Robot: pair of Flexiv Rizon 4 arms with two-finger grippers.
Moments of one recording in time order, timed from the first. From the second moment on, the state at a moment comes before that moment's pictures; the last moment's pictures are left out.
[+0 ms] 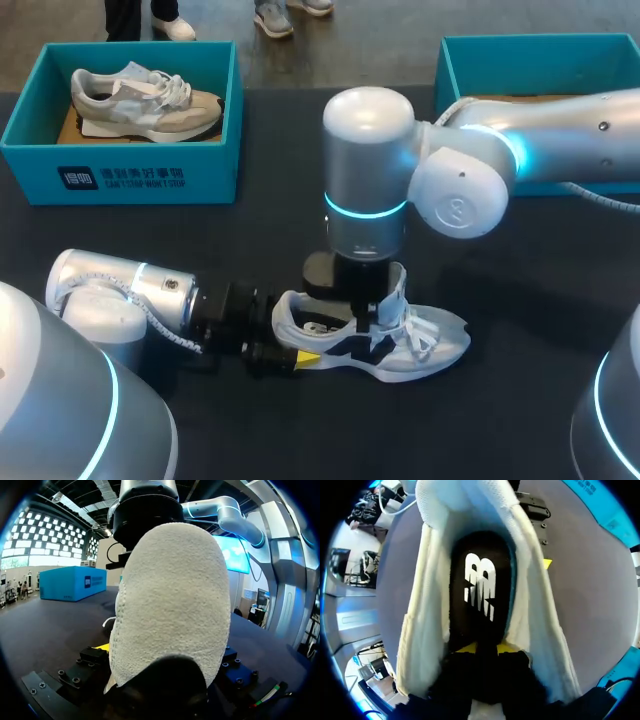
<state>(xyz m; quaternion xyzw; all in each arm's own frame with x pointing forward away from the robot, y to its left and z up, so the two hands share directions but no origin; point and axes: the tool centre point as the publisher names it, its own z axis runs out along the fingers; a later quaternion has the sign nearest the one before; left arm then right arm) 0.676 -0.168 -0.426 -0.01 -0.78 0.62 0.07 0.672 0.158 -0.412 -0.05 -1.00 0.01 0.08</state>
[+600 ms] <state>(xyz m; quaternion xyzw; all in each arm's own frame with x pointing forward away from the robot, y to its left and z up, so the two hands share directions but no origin) 0.676 -0.168 -0.426 -0.01 -0.78 0.62 0.07 0.662 0.164 -0.410 -0.04 -1.00 -0.01 0.07</state>
